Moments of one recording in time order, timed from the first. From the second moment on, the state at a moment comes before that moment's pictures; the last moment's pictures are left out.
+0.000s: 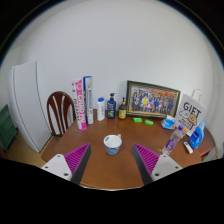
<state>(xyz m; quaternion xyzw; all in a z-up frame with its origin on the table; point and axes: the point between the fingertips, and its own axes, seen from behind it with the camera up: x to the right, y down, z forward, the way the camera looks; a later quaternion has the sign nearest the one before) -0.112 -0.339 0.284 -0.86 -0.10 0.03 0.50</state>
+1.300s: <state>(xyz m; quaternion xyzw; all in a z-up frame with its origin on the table) 0.246 -0.081 0.073 -0.82 0.00 -0.02 0.57</state>
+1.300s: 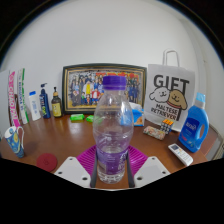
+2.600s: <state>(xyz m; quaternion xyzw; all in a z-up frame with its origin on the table) 0.006 -0.089 0.197 -0.42 -0.61 -0.59 0.32</state>
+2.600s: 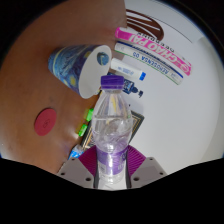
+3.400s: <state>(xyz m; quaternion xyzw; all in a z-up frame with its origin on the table) 0.015 -0.100 0.166 -0.82 -0.16 -0.05 0.55</state>
